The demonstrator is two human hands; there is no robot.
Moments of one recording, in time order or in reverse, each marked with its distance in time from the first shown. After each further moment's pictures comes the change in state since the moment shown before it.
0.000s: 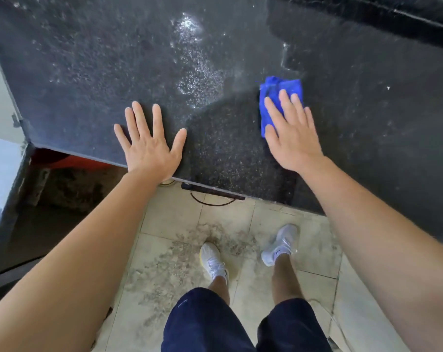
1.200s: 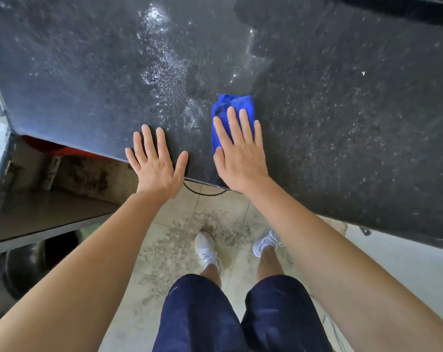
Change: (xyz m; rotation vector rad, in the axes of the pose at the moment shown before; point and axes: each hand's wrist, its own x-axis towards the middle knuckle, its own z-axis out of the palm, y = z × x) left_hand -0.080 0.083 0.034 -0.082 -0.026 -0.045; right_hand -0.059 -0.018 0.011 -0.012 0.000 -0.182
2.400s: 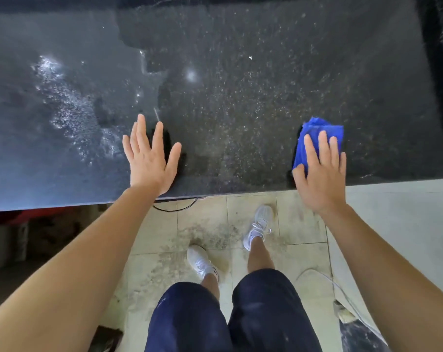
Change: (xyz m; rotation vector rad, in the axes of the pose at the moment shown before) left_hand 0.008 0.136 0.001 0.036 0.092 0.425; right_hand -0.206 0.222 0.002 0.123 0.061 0.713
